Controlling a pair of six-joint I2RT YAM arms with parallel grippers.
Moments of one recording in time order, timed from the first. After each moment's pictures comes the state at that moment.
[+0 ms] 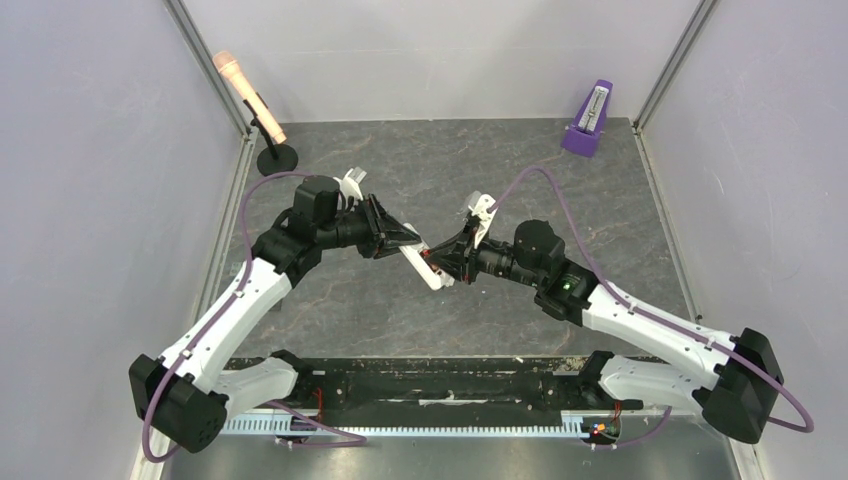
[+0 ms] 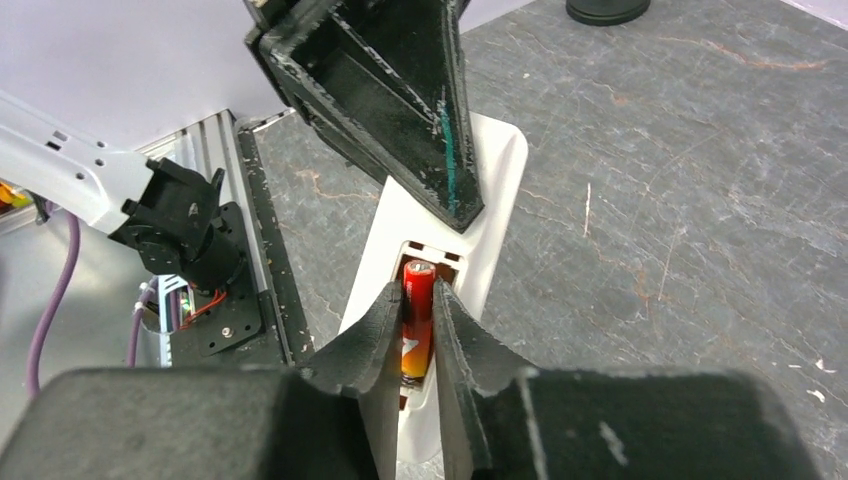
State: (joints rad) left arm -0.47 1.08 1.00 -0.44 0.55 -1.05; right arm 0.87 1.06 0.75 0.23 -0.31 0.16
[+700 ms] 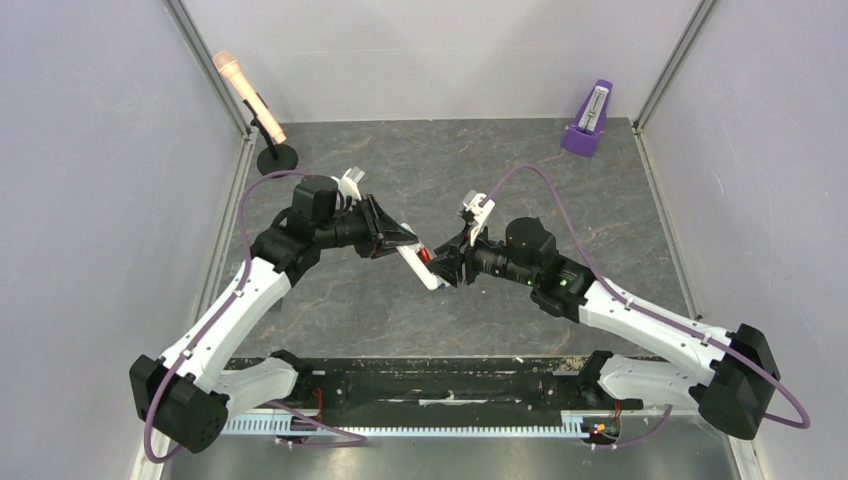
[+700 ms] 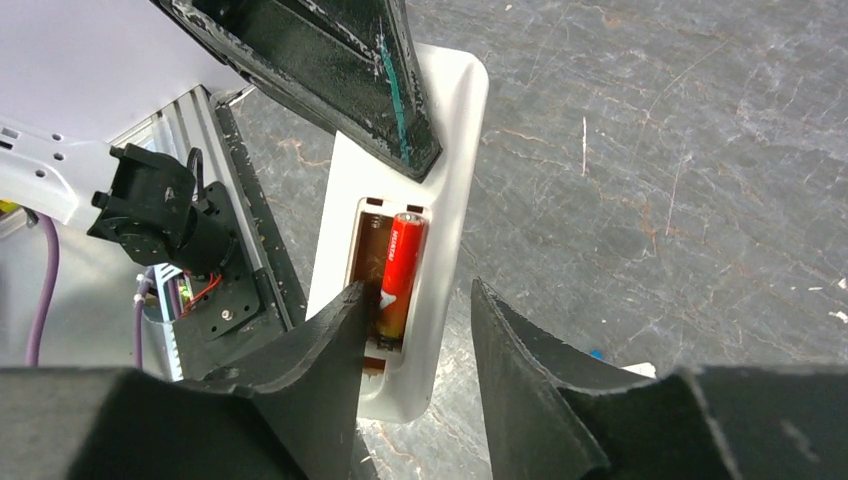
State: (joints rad) left arm -0.46 1.09 1.00 -0.46 0.55 -1.01; right arm 0.87 1.10 0.79 0.12 -0.26 0.22
